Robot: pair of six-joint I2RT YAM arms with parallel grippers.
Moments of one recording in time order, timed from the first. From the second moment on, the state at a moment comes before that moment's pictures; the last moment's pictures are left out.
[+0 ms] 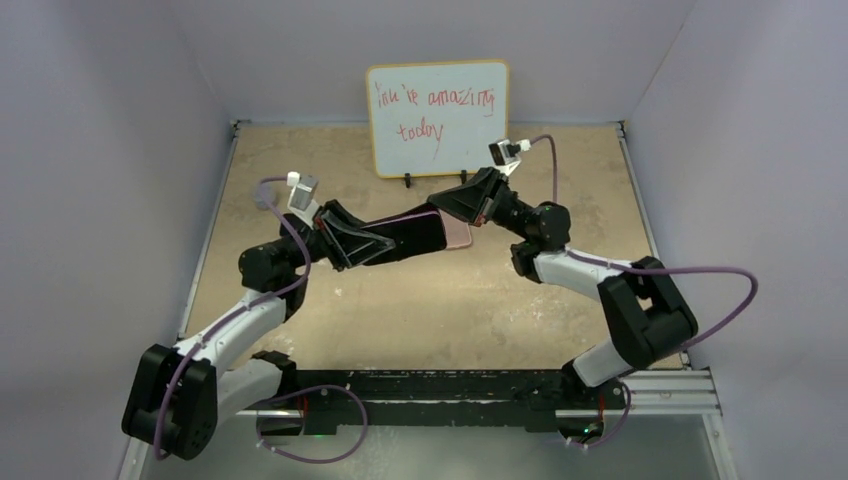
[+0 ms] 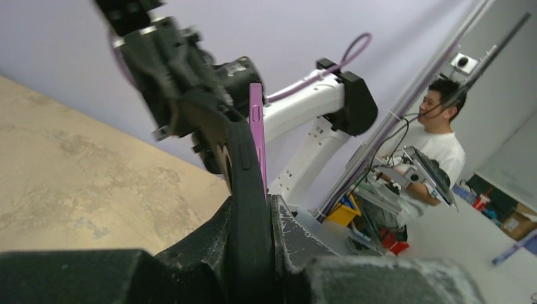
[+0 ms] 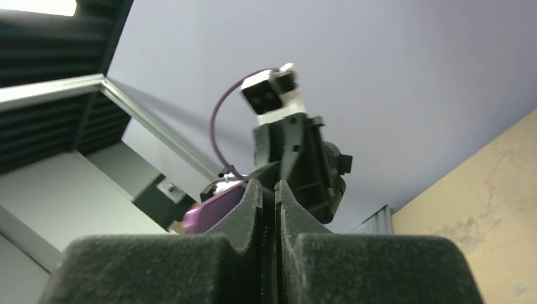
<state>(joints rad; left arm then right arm) -0.33 1.08 0.46 1.35 0.93 -1.21 0.50 1.50 0.73 1.46 -0.72 1.51</state>
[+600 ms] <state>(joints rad) -0.37 1.13 0.47 1.36 0.85 -1.22 0.49 1.42 0.73 1.20 -0.66 1.29</state>
